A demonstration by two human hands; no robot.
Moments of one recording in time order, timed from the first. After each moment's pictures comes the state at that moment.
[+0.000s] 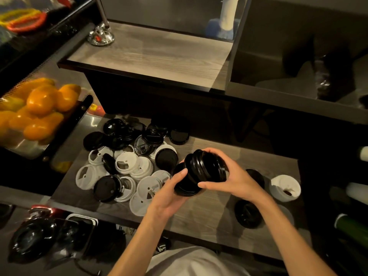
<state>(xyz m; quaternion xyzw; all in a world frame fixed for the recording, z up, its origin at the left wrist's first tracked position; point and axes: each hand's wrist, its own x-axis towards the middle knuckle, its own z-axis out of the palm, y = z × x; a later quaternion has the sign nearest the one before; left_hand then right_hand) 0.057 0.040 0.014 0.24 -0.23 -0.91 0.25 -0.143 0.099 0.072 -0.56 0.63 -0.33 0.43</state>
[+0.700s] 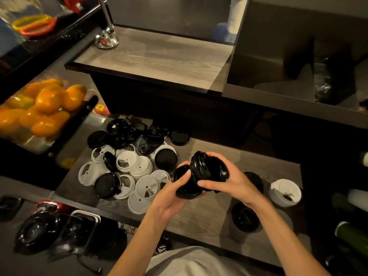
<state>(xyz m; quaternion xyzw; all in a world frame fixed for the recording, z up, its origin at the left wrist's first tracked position) 0.042 0.055 0.021 0.26 -0.26 -0.89 0.27 -0.157 0.106 0.064 -0.51 0.61 -0.37 0.49</state>
